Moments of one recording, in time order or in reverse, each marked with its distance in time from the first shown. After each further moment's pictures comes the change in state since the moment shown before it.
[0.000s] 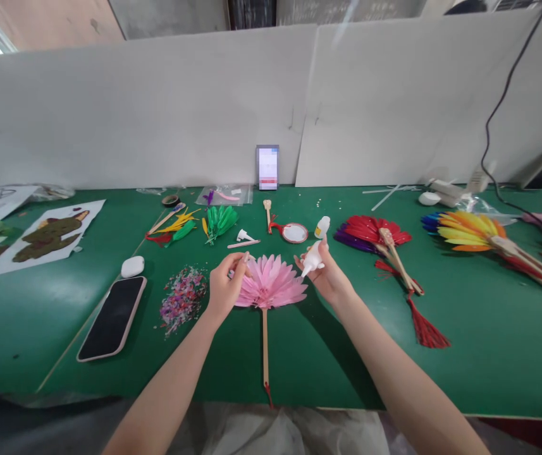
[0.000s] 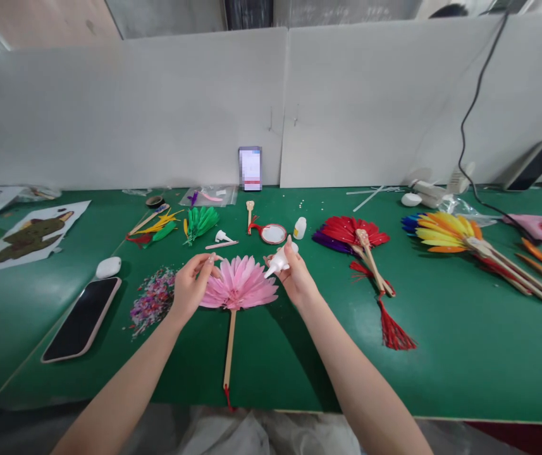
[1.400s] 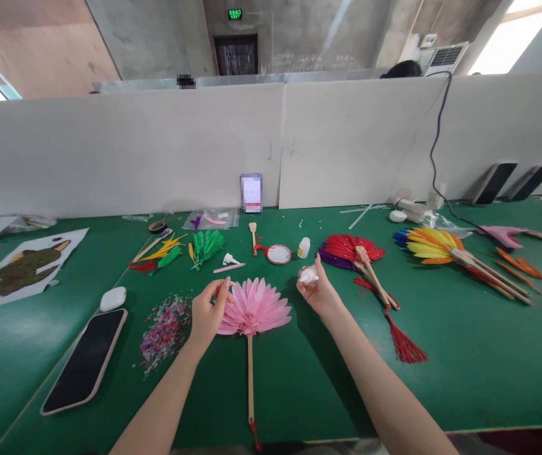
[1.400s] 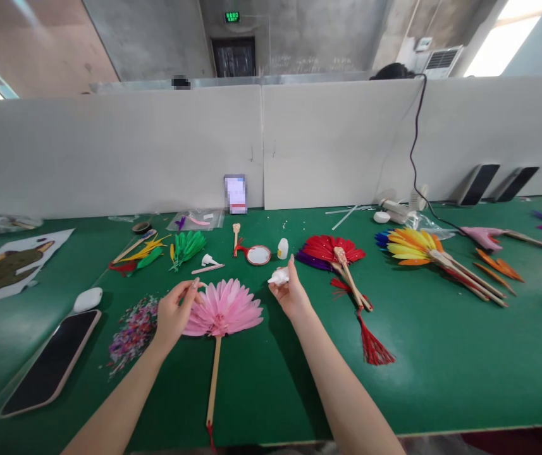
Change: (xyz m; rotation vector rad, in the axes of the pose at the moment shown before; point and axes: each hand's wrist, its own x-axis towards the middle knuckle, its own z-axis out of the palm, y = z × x) left_hand 0.004 0.000 -0.004 0.162 0.032 0.002; right_hand 0.024 -0.012 -0.029 0.050 0.062 -0.003
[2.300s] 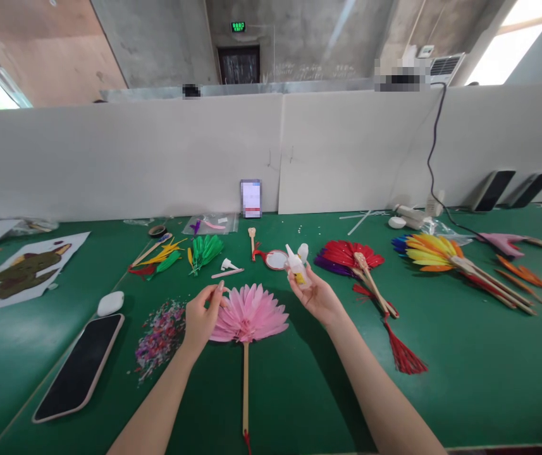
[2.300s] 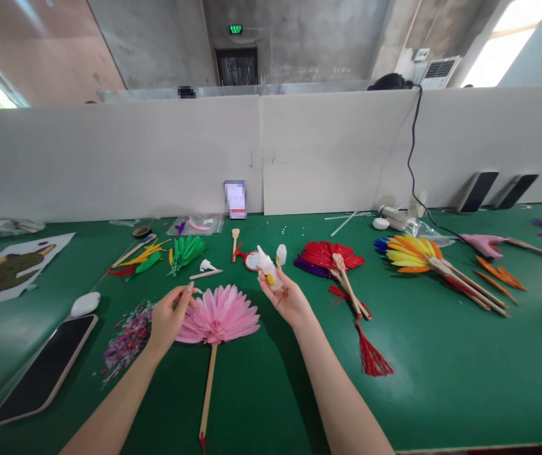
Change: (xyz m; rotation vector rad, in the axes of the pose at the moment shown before) left_hand 0.003 -0.007 -0.003 0.047 0.022 0.020; right_hand -0.008 -0.011 0.000 0.123 -0.195 0.174
